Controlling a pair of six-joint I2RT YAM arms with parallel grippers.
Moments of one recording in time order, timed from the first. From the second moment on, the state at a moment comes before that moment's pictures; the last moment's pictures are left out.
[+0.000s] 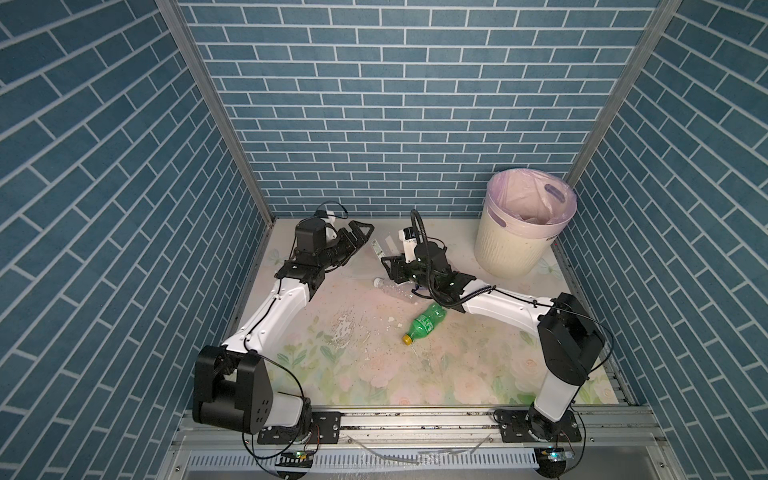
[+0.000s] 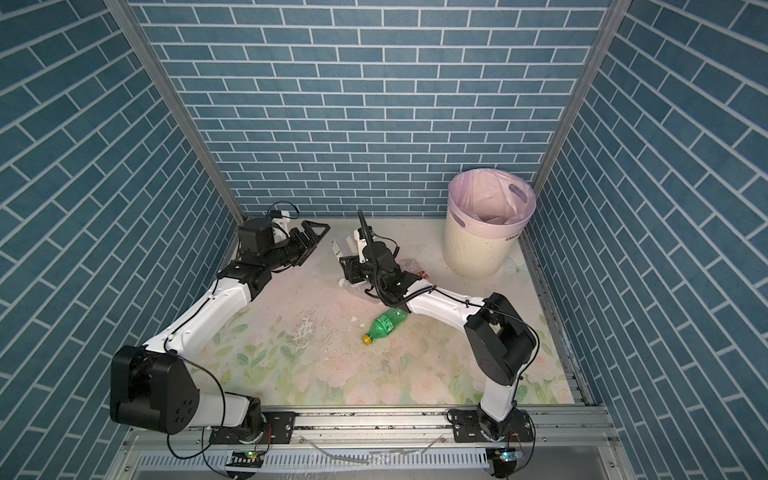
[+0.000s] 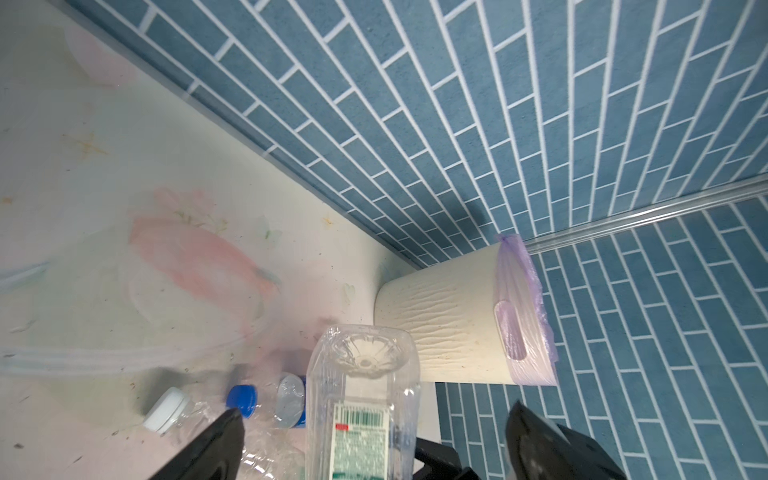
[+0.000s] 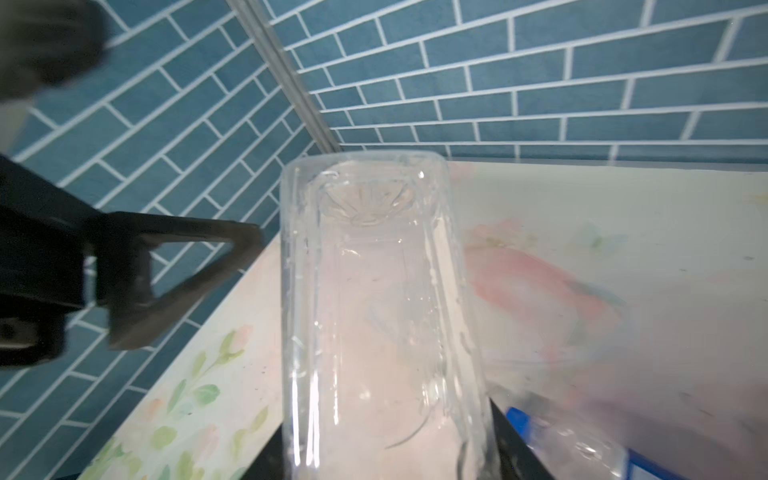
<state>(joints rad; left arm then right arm) -0.19 1.39 1.08 -0.01 0.46 -0.93 0.84 1.74 1.25 0.11 0.04 0.40</state>
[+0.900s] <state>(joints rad) -0.54 1.46 1.20 0.00 0.65 -0.70 0.65 1.21 1.77 -0.40 0.58 -0.16</state>
